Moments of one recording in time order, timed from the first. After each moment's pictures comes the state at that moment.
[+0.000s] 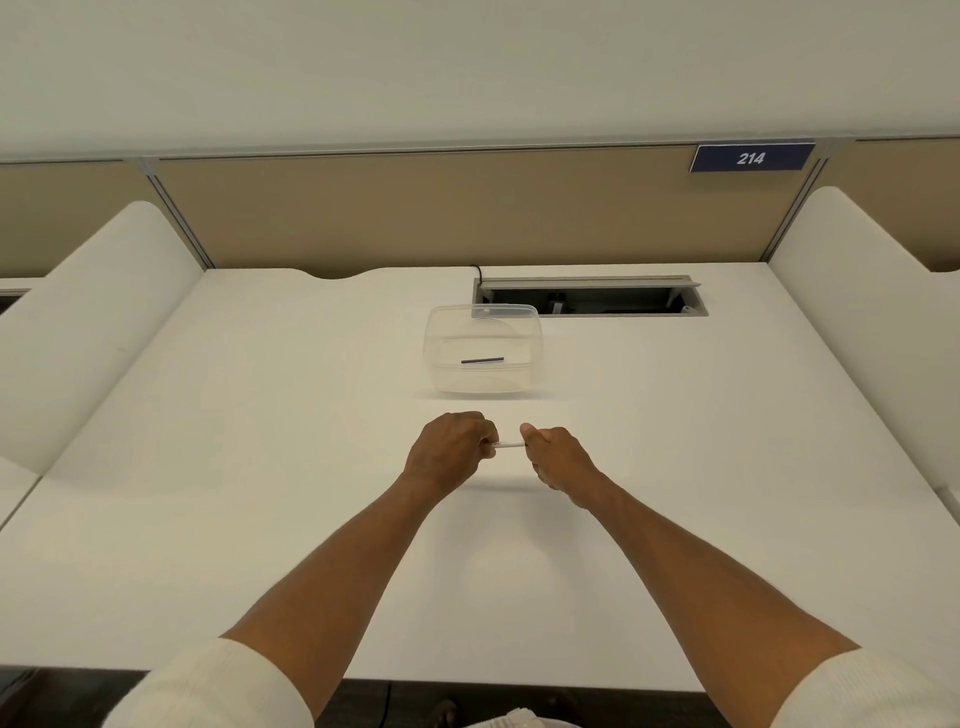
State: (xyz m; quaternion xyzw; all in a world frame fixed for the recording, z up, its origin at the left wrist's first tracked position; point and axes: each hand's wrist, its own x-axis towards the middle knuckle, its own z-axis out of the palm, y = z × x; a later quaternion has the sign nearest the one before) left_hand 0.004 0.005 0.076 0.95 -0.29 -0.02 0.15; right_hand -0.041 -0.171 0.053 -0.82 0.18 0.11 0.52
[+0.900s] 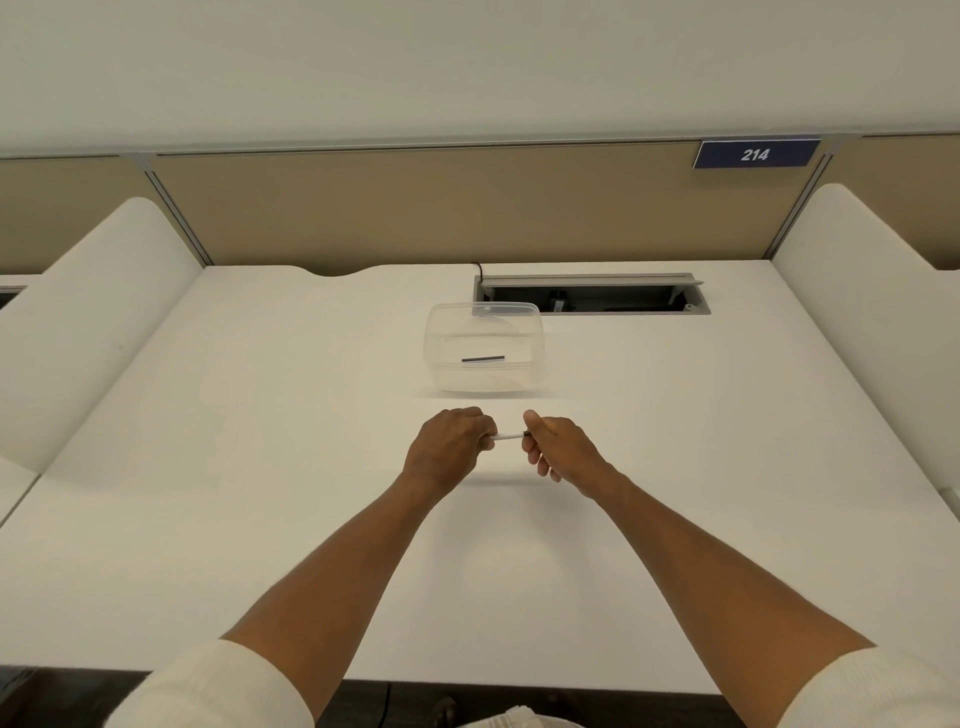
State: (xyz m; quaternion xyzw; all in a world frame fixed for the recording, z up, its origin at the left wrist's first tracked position) left_hand 0.007 0.008 0.074 0.94 -0.30 0.02 0.15; right_hand -0.034 -0.181 0.056 -0.81 0.15 0.11 0.56
